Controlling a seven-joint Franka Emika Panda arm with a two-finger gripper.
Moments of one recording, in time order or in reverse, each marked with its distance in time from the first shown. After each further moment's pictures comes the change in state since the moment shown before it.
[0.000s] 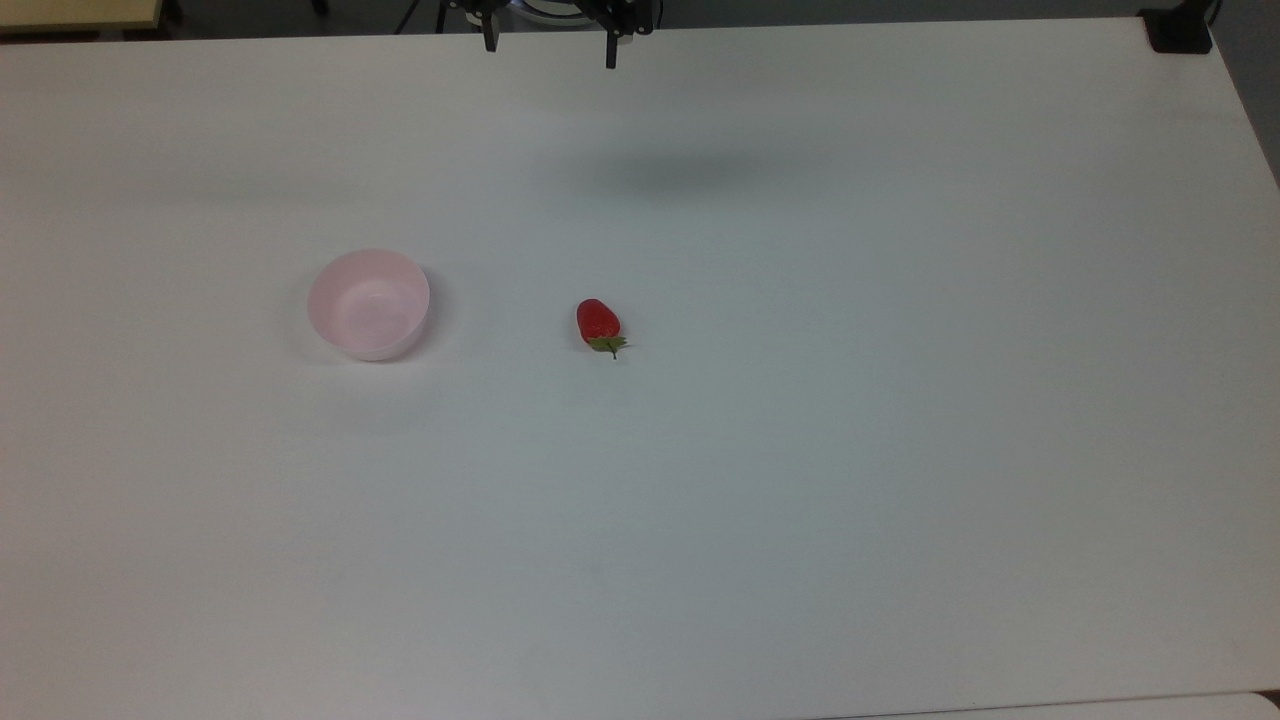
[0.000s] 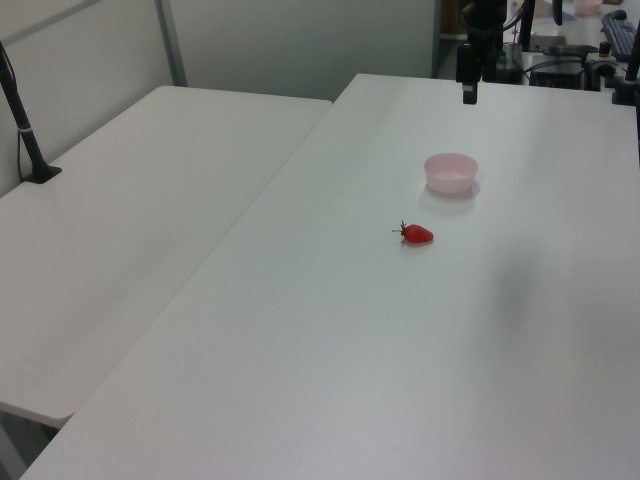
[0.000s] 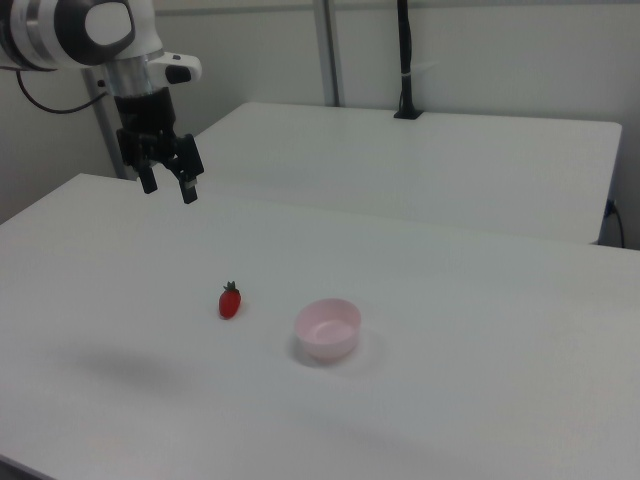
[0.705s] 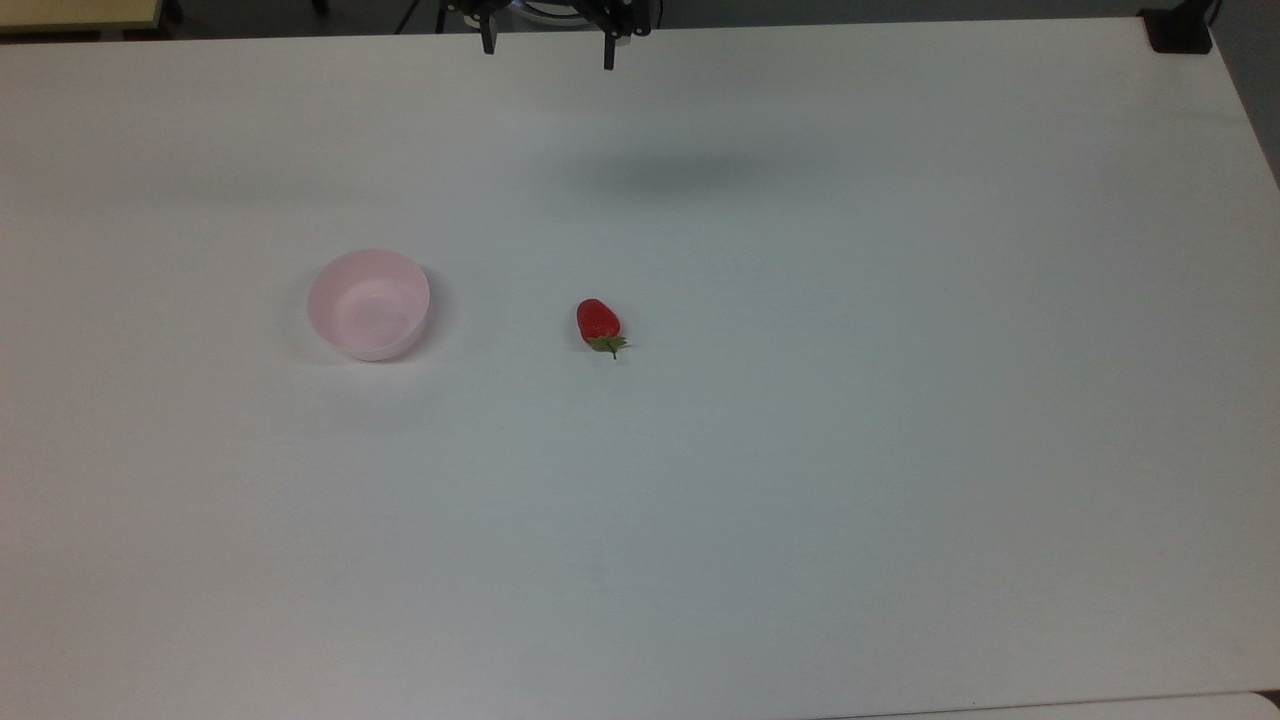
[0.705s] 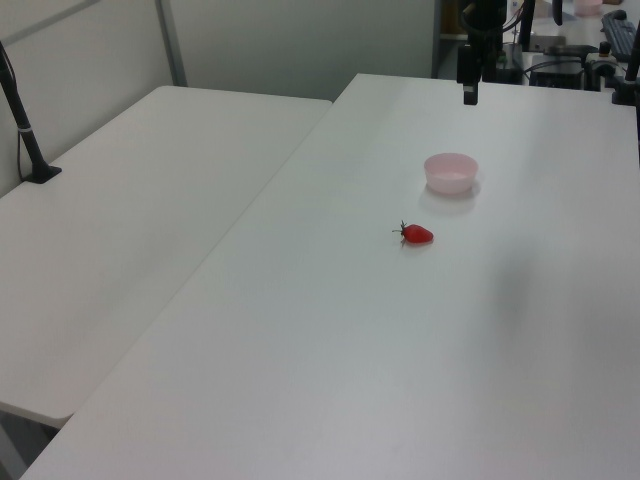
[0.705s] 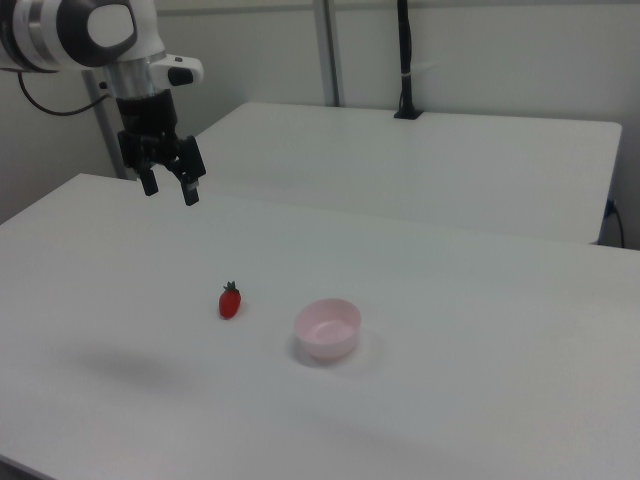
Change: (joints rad) arm -0.002 0.002 -0.002 -0.003 0.000 0.000 -0.016
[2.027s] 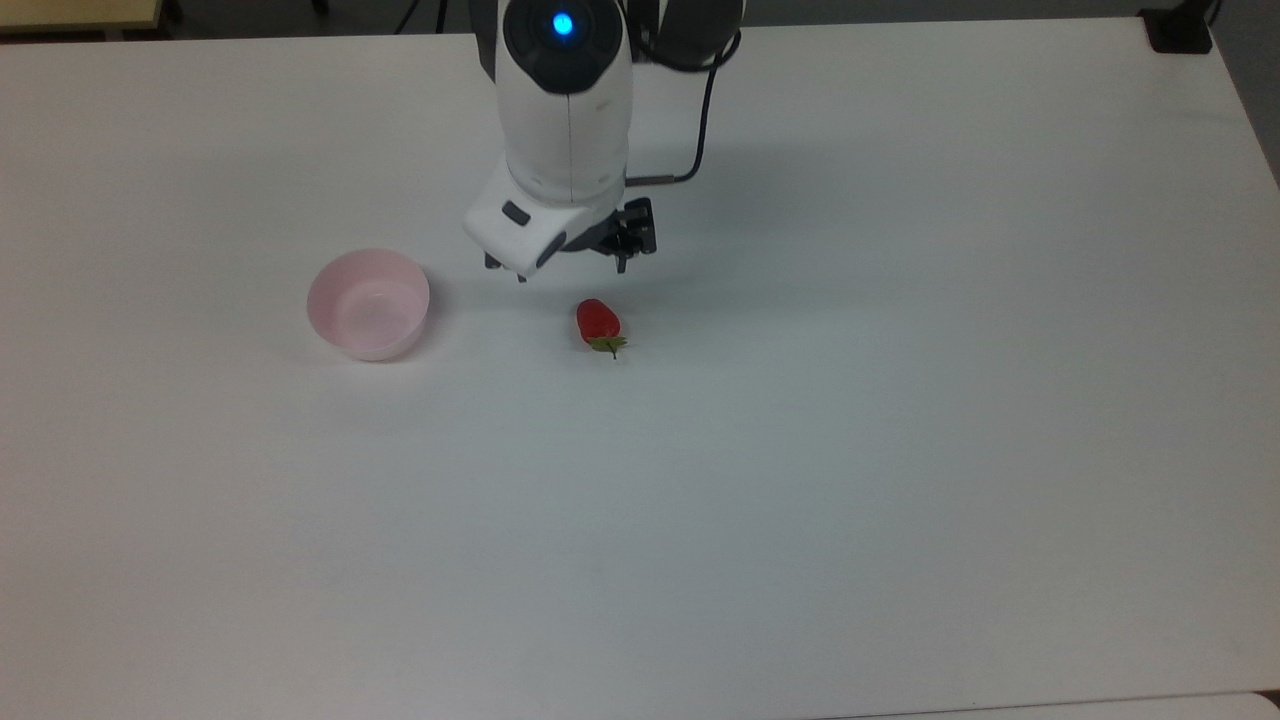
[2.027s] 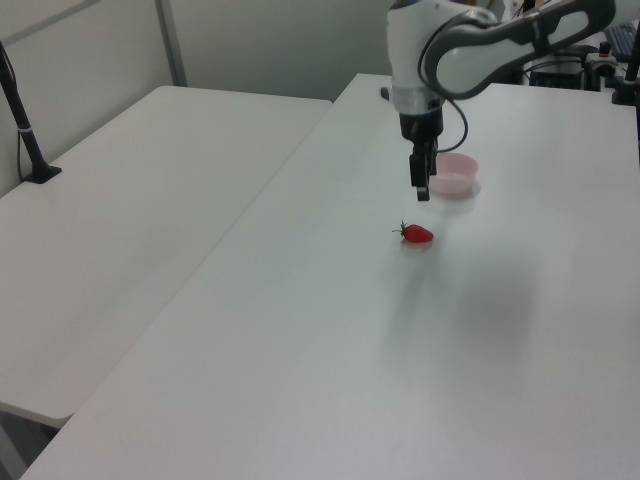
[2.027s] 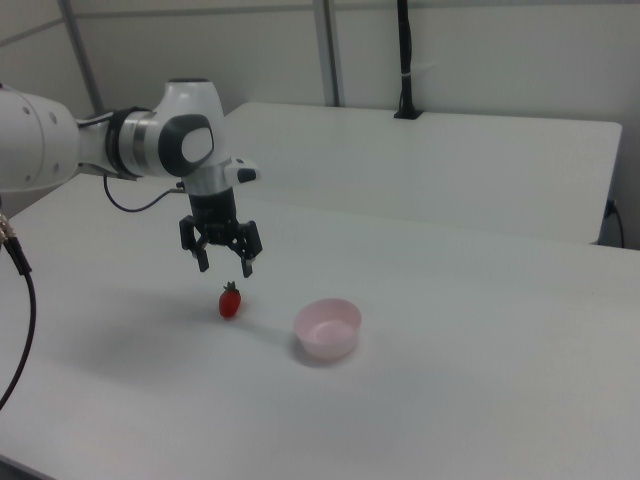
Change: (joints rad) arm 0.003 0.350 0.002 -0.026 -0.007 0.319 -0.213
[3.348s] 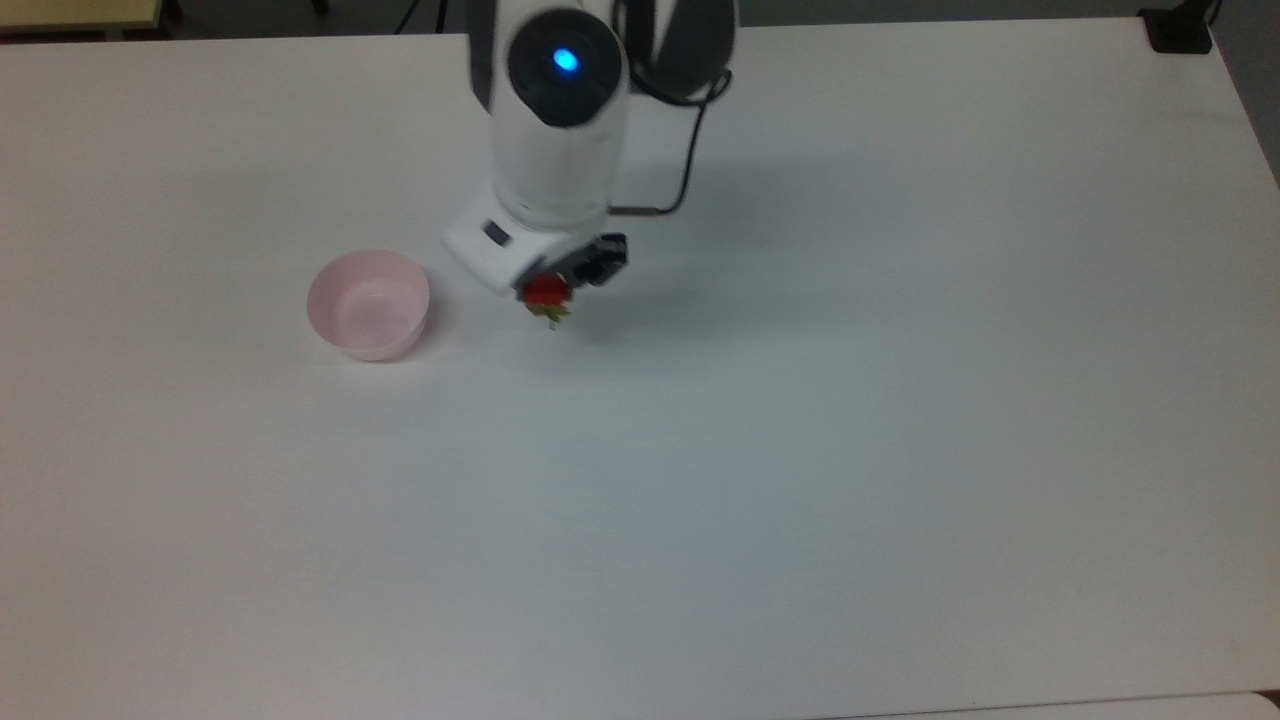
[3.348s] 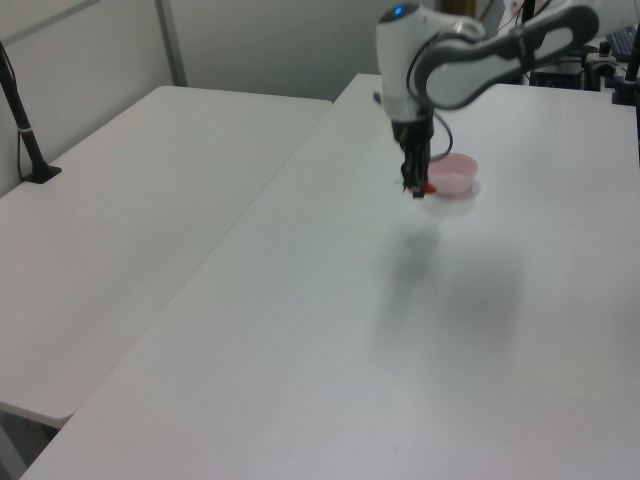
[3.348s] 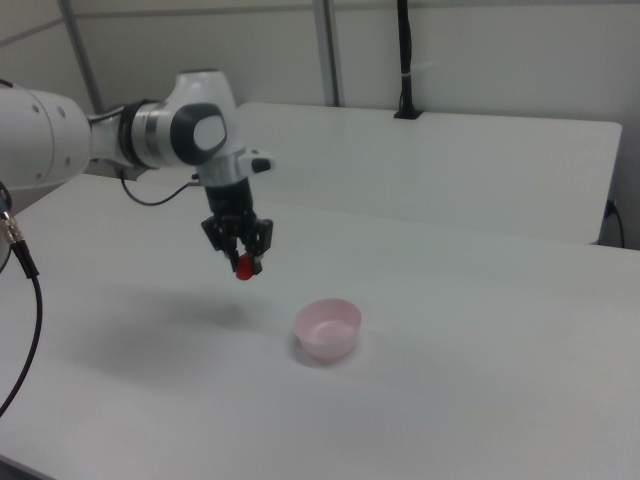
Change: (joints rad) arm -0.022 0.035 -0.010 0.078 -0.071 -0.044 0.059
